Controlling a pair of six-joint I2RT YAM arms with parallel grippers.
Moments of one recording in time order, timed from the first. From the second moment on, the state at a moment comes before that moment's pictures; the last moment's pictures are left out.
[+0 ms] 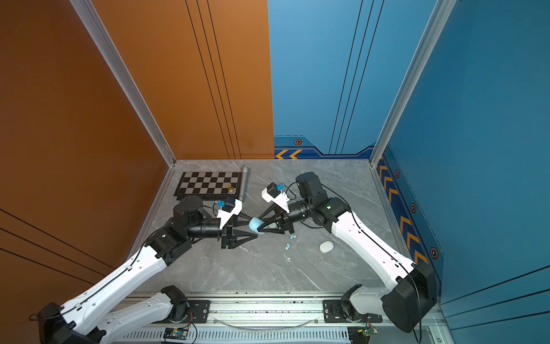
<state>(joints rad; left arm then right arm) -0.61 0.97 0.83 -0.14 0.84 0.01 0.59 1.32 1.19 -0.49 -1.12 -0.20</state>
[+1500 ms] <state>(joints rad) -0.61 0.99 0.85 -0.18 0.79 0.03 0.56 1.27 1.19 -0.42 -0.92 -0.15</state>
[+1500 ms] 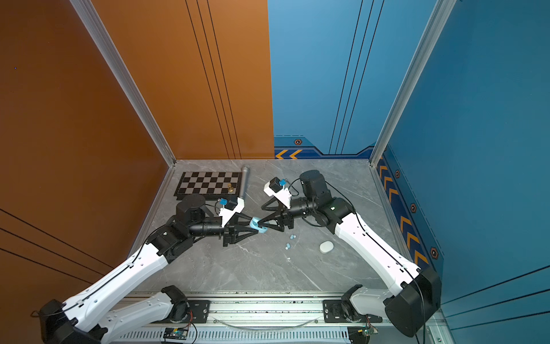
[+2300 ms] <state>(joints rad) -0.61 0.99 0.86 -0.13 0.77 0.00 0.54 1.21 1.10 -0.35 -0.85 -0.15</state>
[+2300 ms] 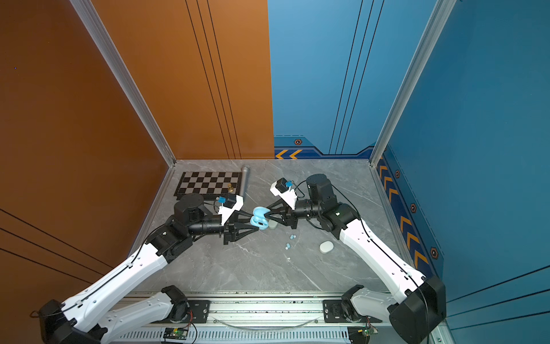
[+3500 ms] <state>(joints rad) -0.64 1.02 1.11 -0.37 0.55 0.18 0.64 1.13 1.09 -0.44 -0.61 -0.35</state>
